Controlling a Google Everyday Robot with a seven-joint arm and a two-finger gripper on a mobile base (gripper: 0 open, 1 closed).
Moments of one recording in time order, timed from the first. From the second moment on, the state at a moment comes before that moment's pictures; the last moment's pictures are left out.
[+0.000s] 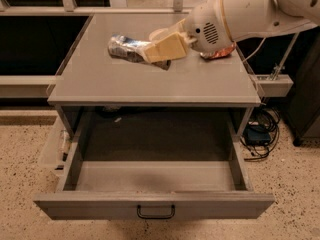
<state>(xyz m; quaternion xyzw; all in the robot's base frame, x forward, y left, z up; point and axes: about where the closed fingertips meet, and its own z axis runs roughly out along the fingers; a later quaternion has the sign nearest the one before) 0.550 -0.006 1.003 -0.48 0.72 0.29 0.42</state>
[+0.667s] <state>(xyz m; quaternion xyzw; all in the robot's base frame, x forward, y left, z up) 0.541 -0.011 0.985 -0.45 0.73 0.29 0.41</state>
